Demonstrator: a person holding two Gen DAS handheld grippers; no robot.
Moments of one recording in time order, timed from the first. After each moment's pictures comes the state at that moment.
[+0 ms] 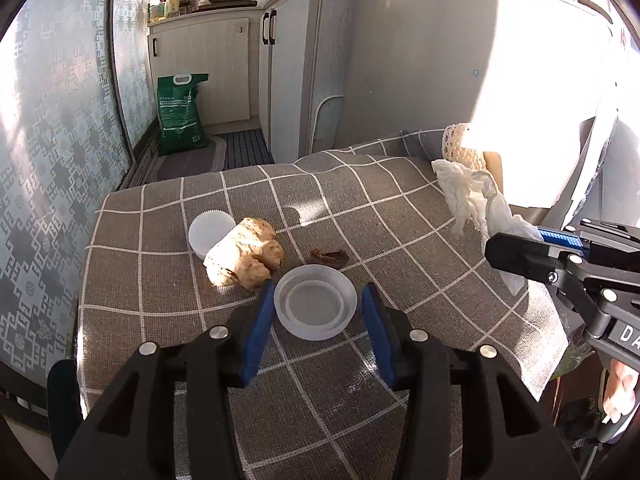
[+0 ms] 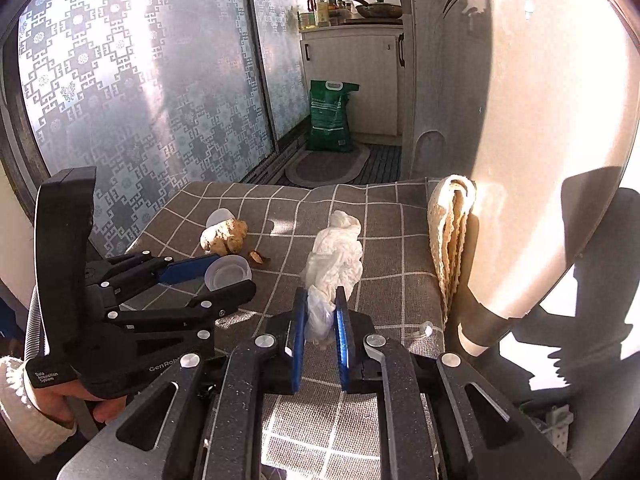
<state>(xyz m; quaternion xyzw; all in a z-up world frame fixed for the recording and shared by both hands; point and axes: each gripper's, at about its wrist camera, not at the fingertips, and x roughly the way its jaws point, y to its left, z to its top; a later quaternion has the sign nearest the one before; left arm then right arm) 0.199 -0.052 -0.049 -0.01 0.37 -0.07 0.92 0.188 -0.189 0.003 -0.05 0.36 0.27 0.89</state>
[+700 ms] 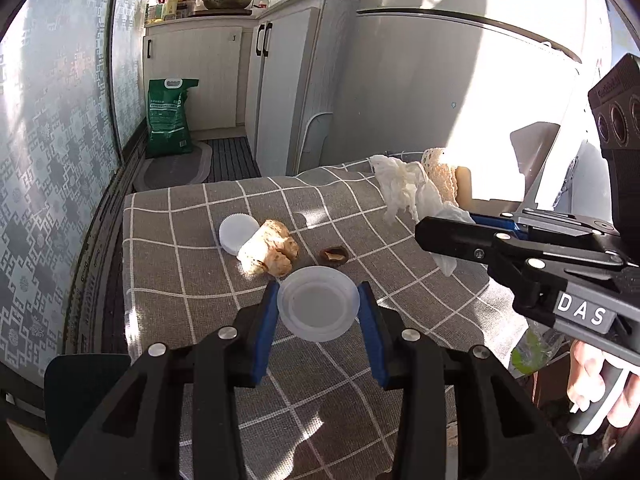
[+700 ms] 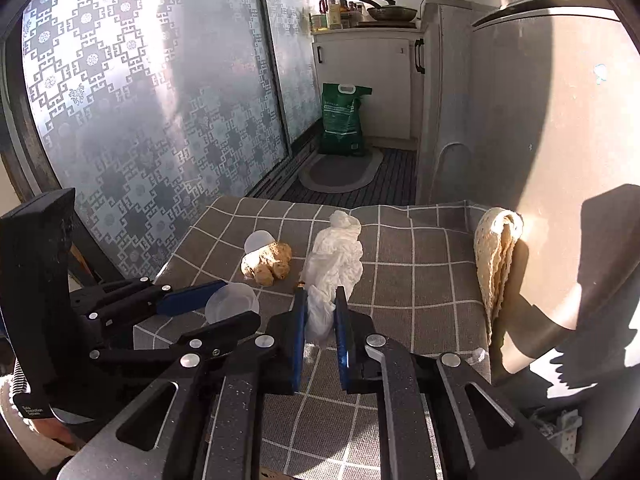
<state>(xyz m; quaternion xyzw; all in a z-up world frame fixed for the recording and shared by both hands) 0.165 -0.019 -0.023 -0.05 0.35 -0.11 0.93 0.185 -0.145 0.020 -0.05 0.35 0.28 0.89</state>
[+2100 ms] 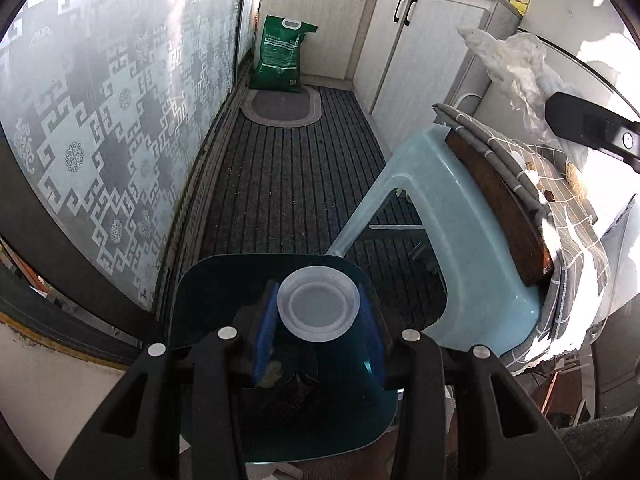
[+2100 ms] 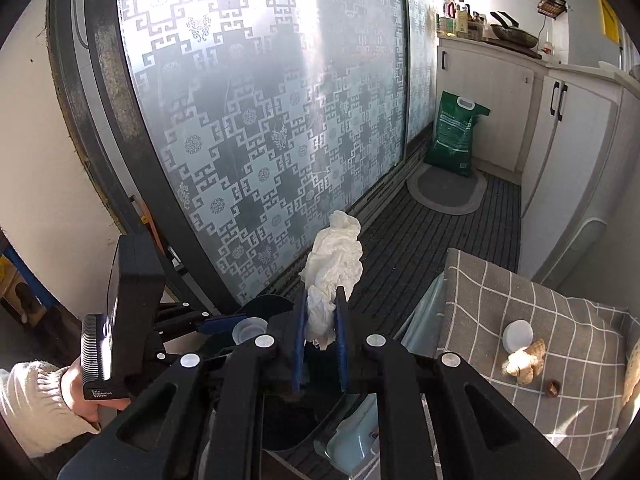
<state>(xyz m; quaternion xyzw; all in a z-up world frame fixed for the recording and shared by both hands) 0.085 0.214 -0.077 -0.11 0.44 0.01 0.89 0.131 0.076 0.041 -0.12 0.35 0.41 0.83</state>
